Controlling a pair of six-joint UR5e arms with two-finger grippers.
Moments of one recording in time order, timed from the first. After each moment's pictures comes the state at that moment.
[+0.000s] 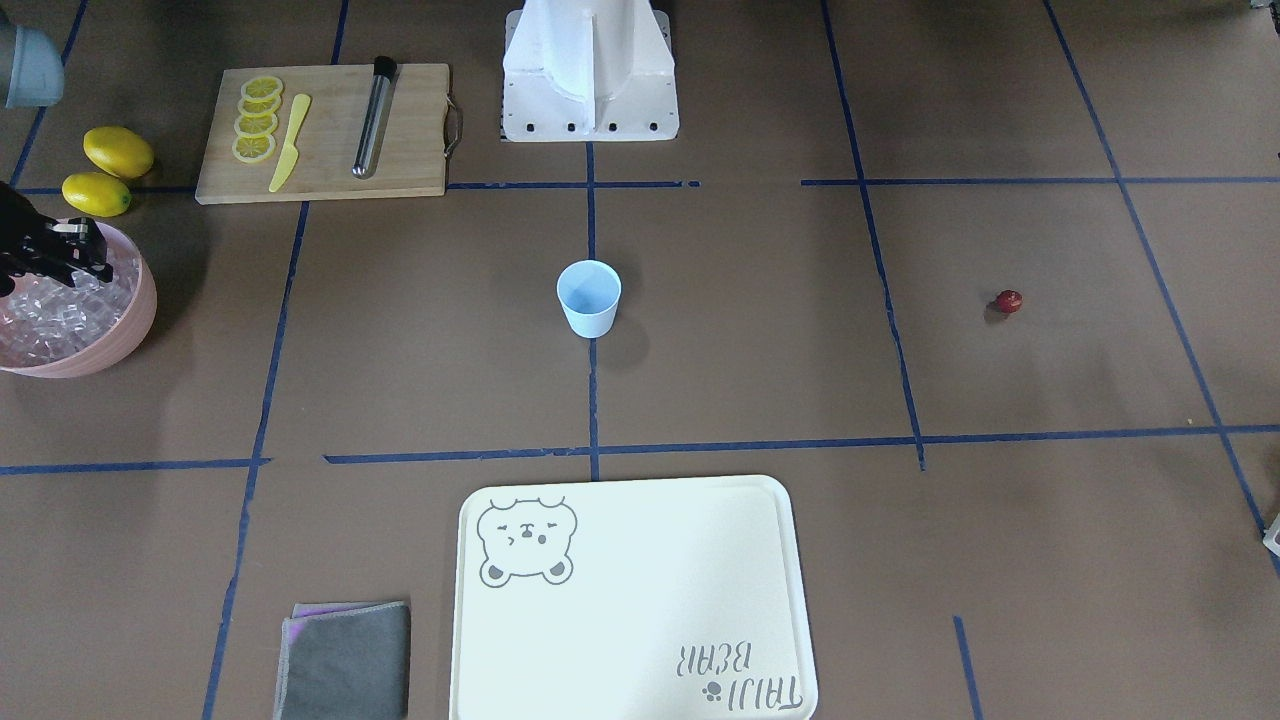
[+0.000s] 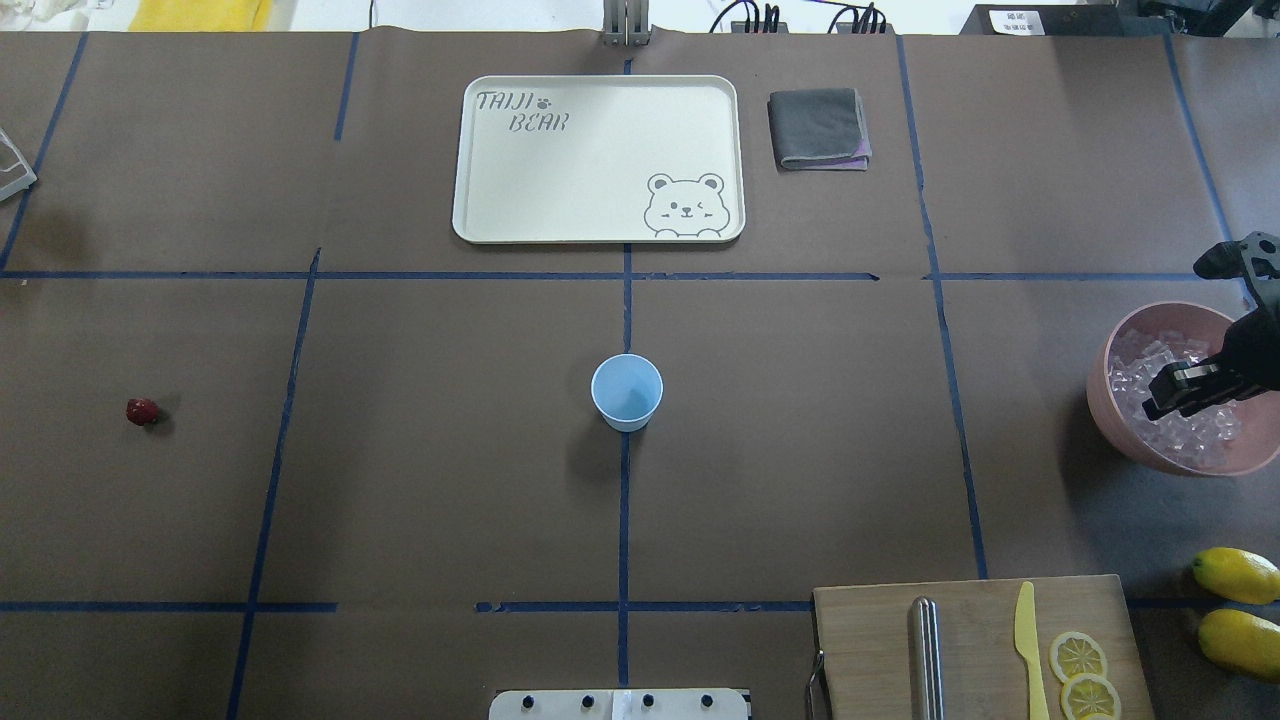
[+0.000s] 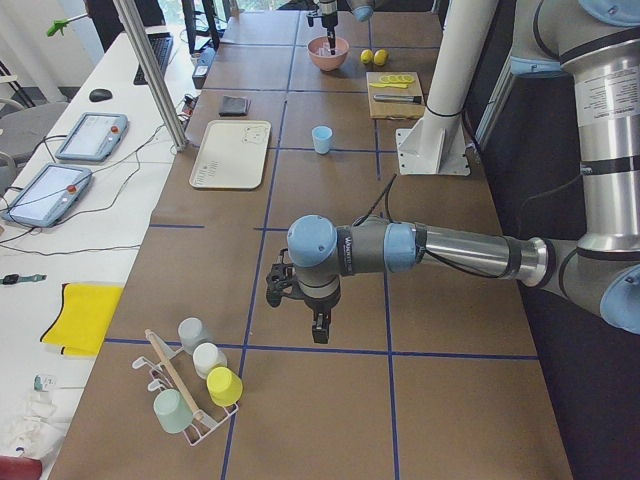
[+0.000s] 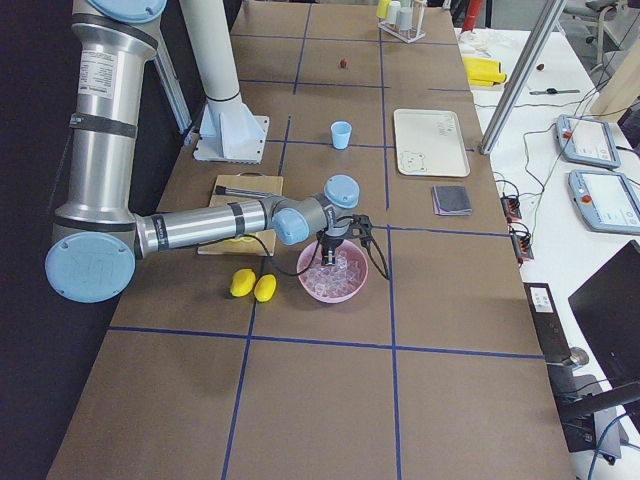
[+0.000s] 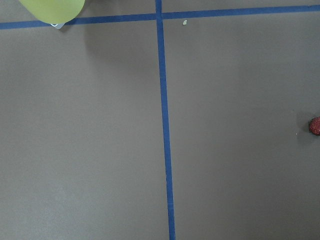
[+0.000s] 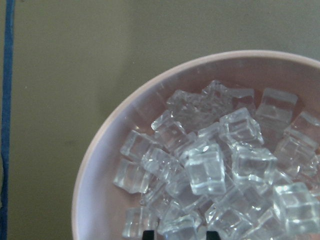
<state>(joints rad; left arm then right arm) -1.57 -1.36 -1.90 -1.36 -2.38 0.13 1.03 -1.72 1.85 -1.30 2.32 0.55</state>
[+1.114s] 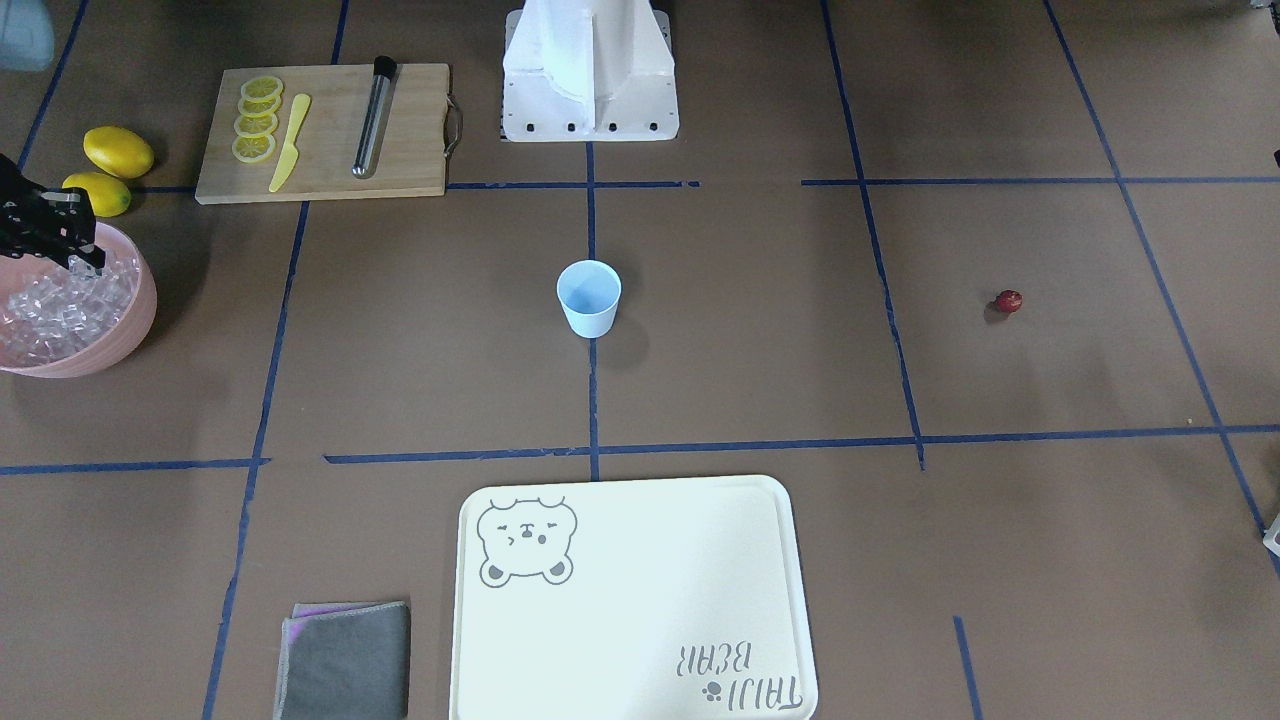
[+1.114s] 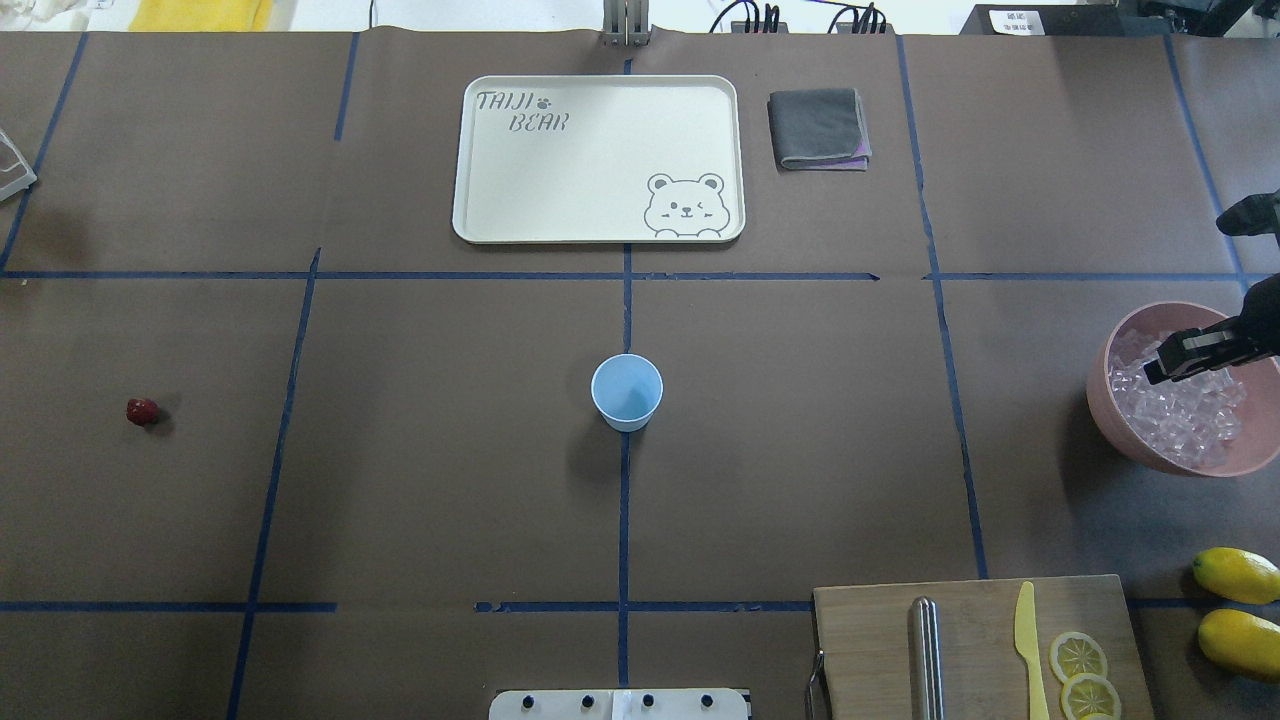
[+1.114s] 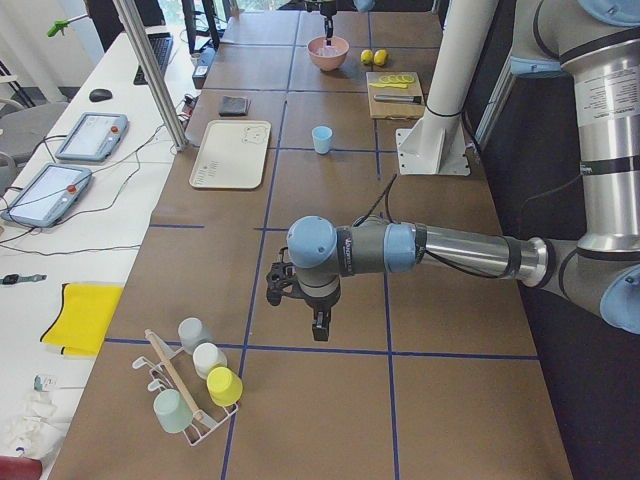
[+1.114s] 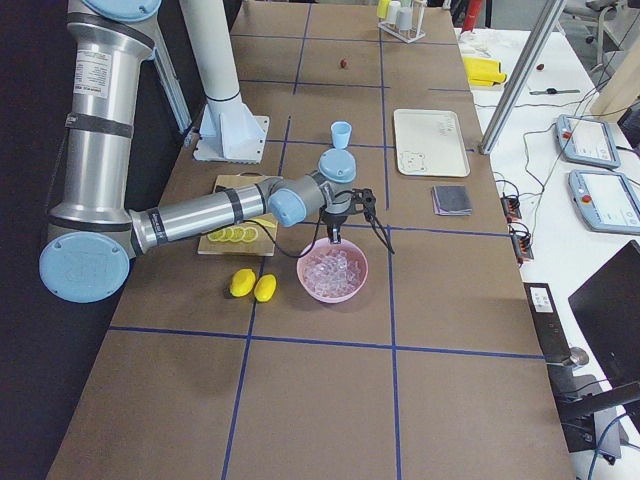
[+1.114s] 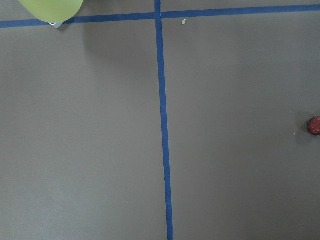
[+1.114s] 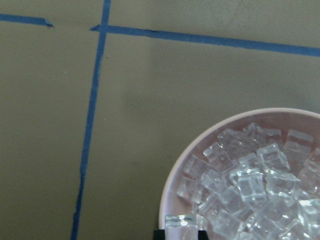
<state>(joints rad) -1.57 -1.36 -1.90 -1.36 -2.41 0.13 1.07 -1.71 2.00 -1.30 2.32 0.60</state>
